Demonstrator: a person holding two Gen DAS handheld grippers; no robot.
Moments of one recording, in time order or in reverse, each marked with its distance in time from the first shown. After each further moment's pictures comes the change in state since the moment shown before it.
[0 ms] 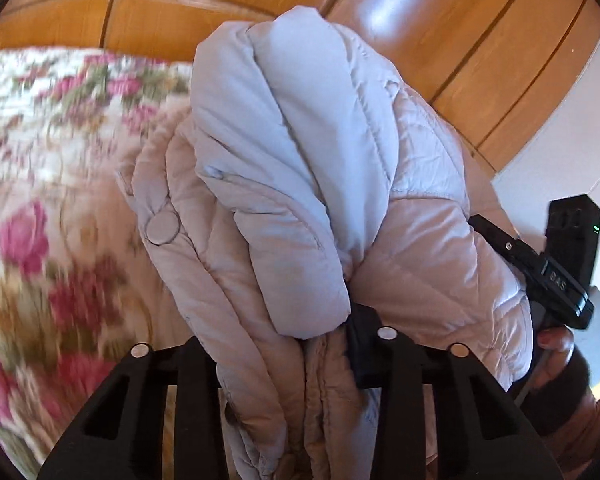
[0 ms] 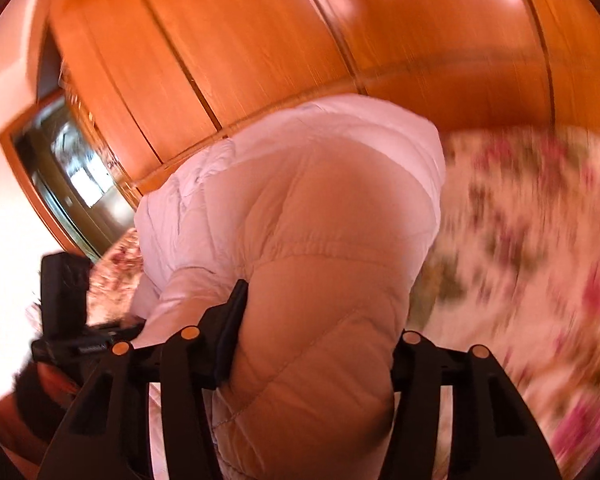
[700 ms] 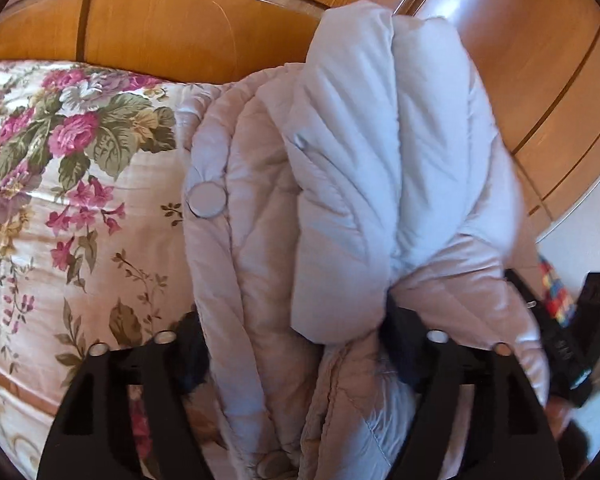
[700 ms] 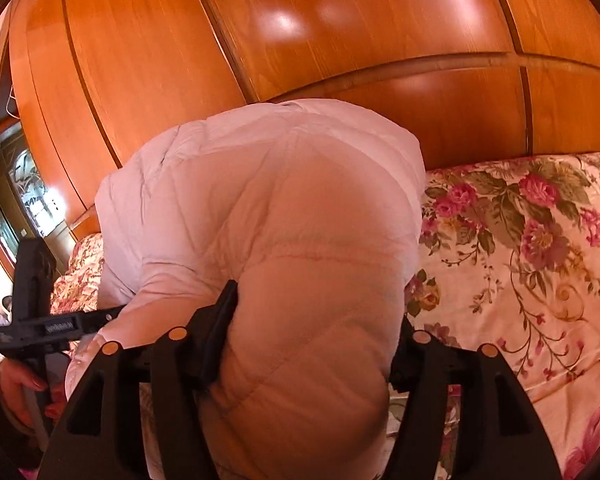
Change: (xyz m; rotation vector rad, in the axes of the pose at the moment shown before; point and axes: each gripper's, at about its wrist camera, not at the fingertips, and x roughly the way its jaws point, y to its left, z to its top) left arm 0.123 0.041 0.113 -0.068 -0.024 0.136; right arm 0.099 -0.123 0.021 0.126 -0.073 -0.132
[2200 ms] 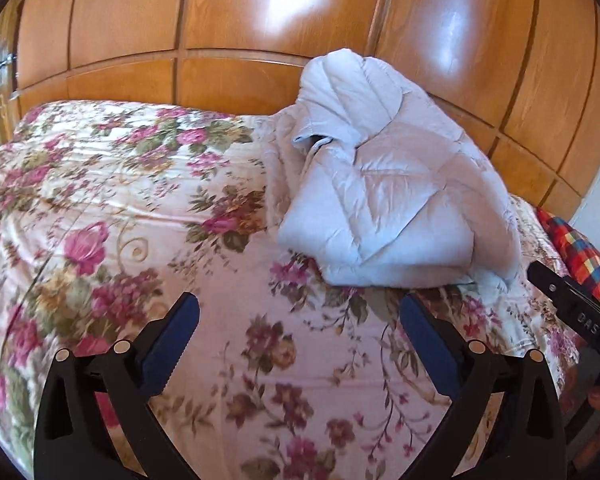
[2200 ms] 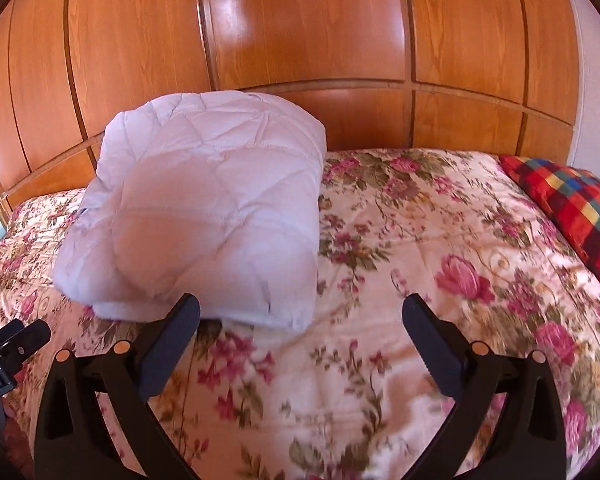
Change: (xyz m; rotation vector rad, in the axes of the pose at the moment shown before) left arm -0.147 -0.062 -0.155 0.064 -0.185 0.274; right arm -0.134 0.073 -0.076 -0.028 0.023 -0.407
